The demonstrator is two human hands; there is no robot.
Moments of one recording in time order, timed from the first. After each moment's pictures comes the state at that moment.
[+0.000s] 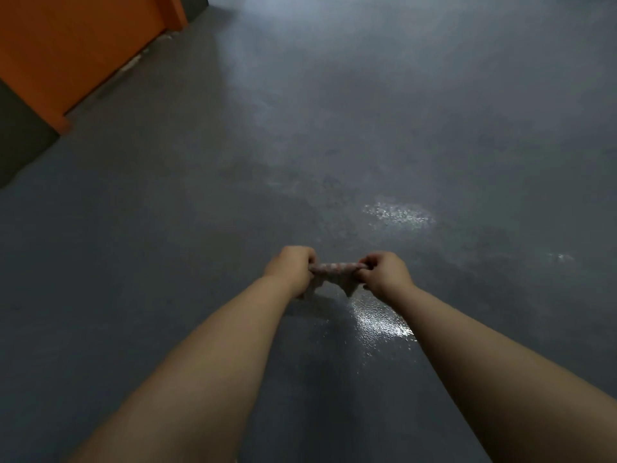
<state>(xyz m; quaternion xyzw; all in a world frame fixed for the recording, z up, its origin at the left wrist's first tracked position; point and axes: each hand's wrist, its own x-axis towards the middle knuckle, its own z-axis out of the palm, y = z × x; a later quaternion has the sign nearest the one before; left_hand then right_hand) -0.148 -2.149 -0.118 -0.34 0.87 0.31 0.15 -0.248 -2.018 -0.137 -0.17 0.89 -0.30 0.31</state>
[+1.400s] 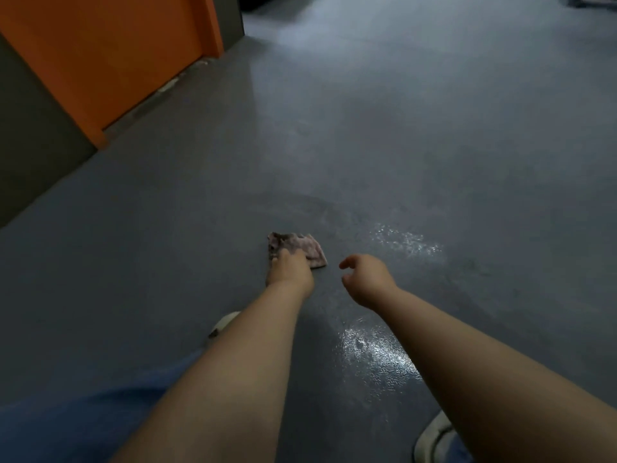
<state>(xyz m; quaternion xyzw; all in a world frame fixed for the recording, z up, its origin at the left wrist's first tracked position) -0.150 -2.230 -0.123 -0.46 0.85 0.24 0.13 -0.230 -2.124 -0.097 -0.30 0.89 -0.19 0.30</state>
